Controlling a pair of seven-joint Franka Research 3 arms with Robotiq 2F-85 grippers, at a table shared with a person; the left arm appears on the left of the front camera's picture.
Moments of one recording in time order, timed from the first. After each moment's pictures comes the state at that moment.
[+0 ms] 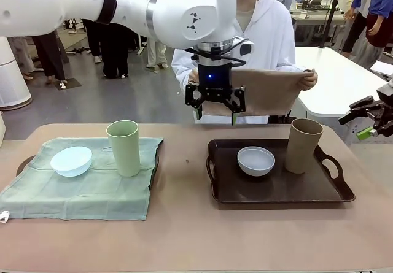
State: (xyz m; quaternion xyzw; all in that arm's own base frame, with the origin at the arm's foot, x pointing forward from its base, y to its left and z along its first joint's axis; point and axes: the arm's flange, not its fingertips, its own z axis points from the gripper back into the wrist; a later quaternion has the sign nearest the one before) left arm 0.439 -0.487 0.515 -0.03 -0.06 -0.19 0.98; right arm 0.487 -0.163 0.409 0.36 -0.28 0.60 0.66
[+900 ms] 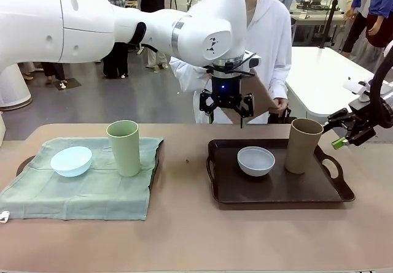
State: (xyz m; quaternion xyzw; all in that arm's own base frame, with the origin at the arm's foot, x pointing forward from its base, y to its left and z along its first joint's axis) left arm 0.501 -0.515 0.469 -0.04 -0.06 -0.17 0.98; right arm 0.537 -0.131 0.349 0.33 -0.26 0.62 0.66
